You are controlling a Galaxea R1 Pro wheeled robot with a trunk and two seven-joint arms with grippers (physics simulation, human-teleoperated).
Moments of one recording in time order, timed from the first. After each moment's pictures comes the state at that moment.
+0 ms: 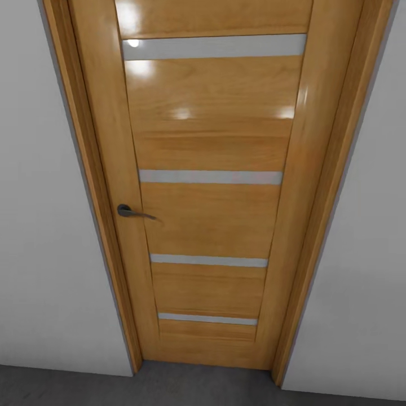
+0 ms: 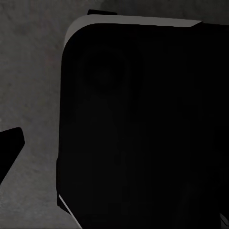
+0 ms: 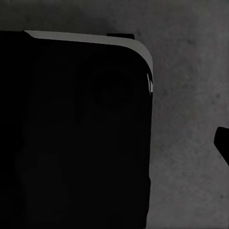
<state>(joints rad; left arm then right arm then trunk) 0.00 -0.01 0.01 -0.04 0.10 0.00 0.01 0.00 -0.02 0.01 0.00 0.01 -0.13 0.00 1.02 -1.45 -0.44</state>
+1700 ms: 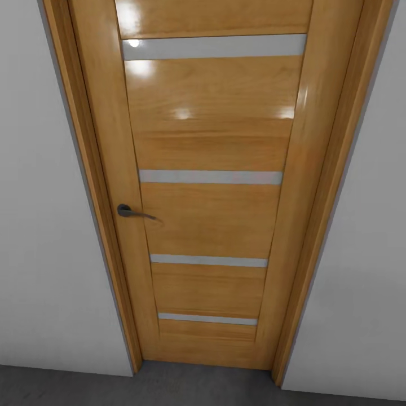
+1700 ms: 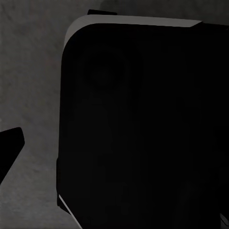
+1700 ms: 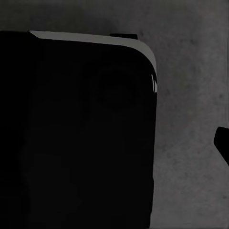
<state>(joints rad) 0.00 -0.01 0.01 -0.04 0.10 0.00 0.01 0.00 -0.01 0.01 0.00 0.01 -0.13 0.00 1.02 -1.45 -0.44</state>
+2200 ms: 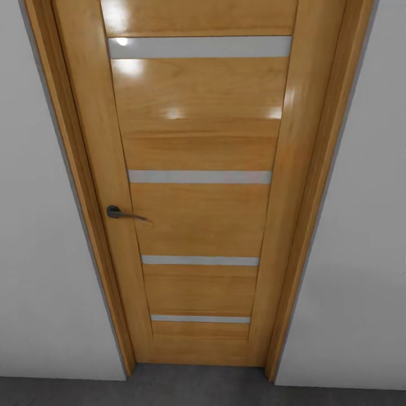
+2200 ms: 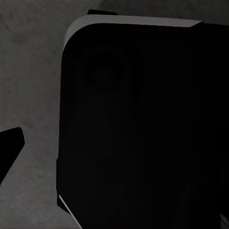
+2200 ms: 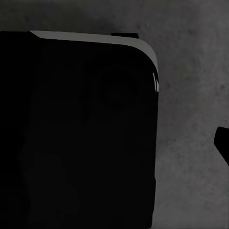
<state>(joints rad) 0.00 -0.01 0.01 -0.04 0.10 0.00 0.01 0.00 -0.01 0.00 0.00 0.00 -0.13 0.00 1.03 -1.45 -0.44</state>
